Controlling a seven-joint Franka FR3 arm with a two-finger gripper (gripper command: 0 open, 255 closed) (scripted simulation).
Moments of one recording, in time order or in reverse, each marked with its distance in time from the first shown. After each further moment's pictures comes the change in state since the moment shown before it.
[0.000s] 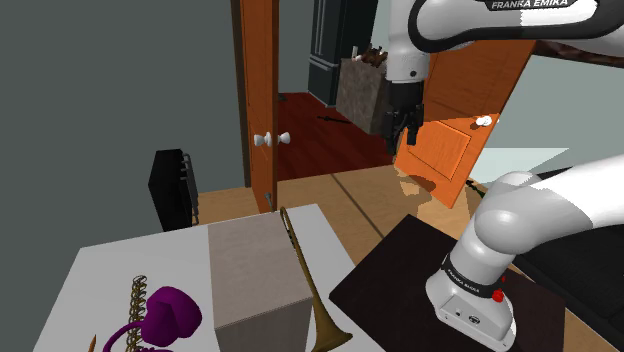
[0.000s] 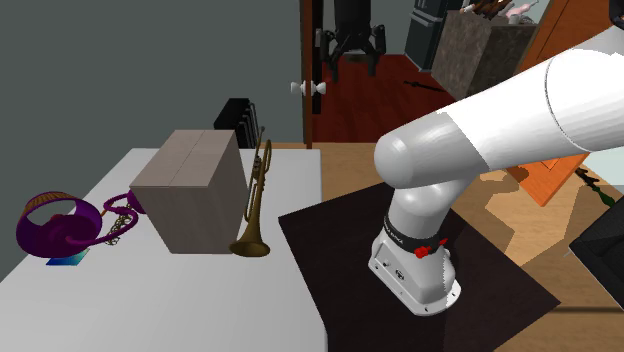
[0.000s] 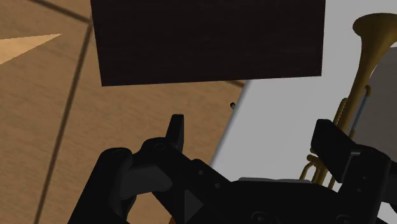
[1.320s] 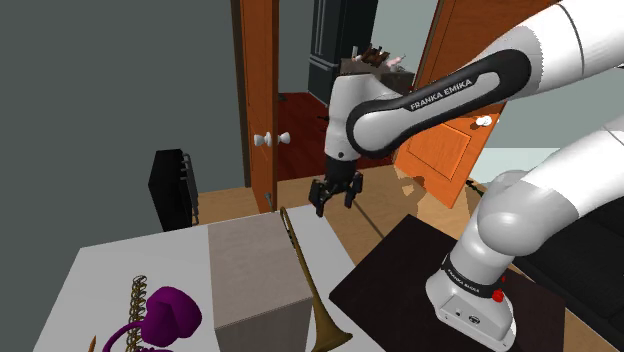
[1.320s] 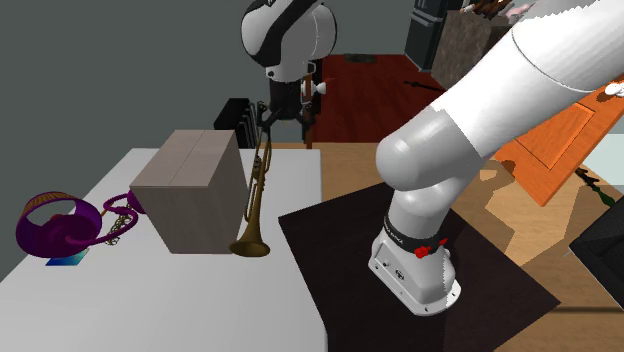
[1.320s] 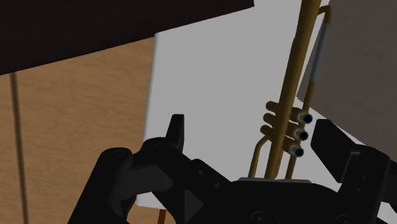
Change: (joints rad) arm 0.071 0.305 0.318 -0.219 0.264 0.724 0.369
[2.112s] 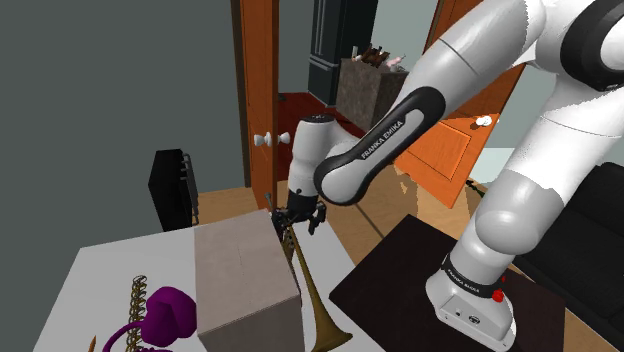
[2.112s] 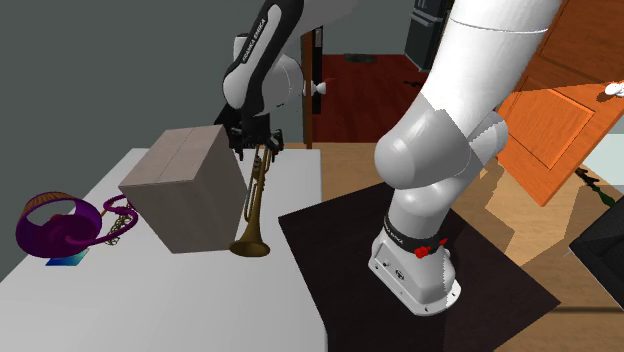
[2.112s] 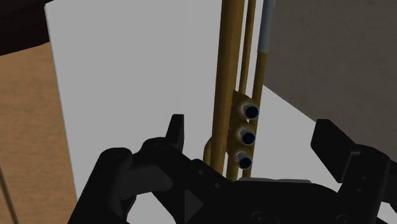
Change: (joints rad) arm -0.048 0.424 0.170 0.101 -0.151 0.426 0.312
